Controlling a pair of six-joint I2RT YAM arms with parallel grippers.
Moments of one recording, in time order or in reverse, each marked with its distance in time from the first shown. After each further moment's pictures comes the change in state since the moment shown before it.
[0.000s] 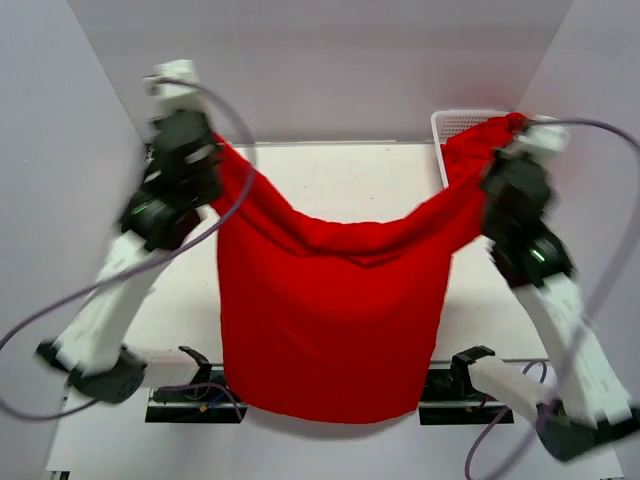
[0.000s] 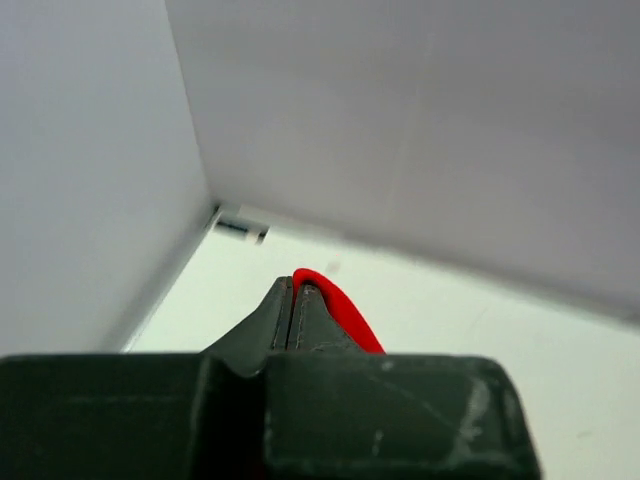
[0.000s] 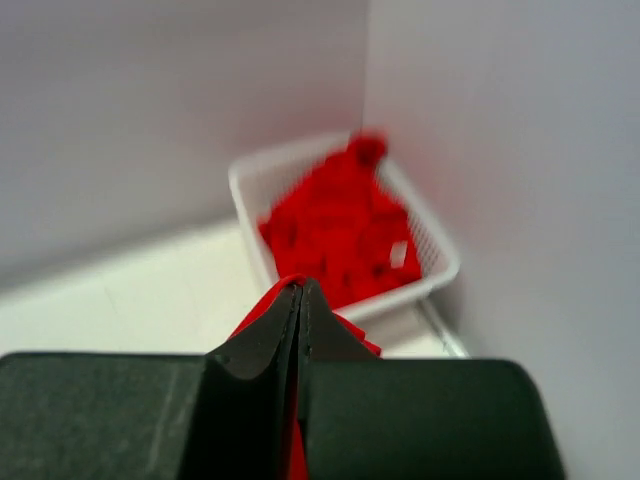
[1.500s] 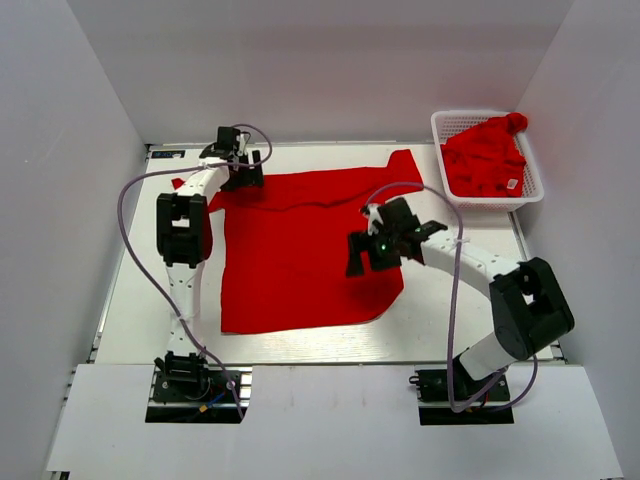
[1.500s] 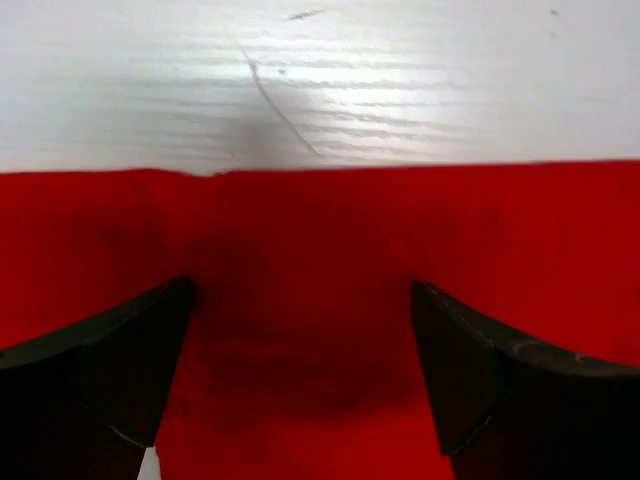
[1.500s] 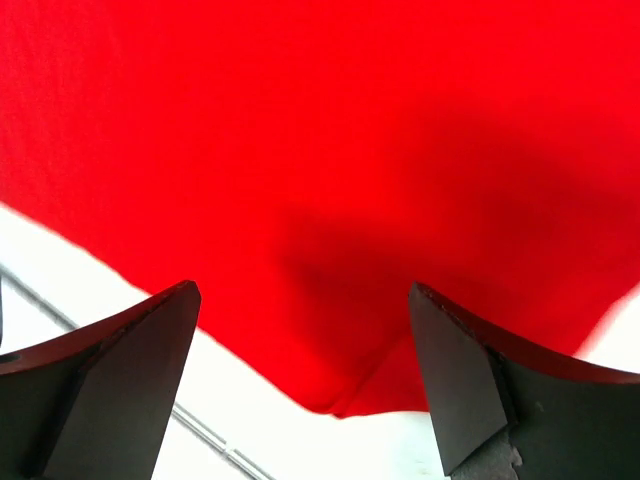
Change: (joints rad) left arm 0.516 1.200 0.228 -0.065 0.932 -0.161; right arm 0.155 0.623 -0.333 -0.076 -1.026 0.209
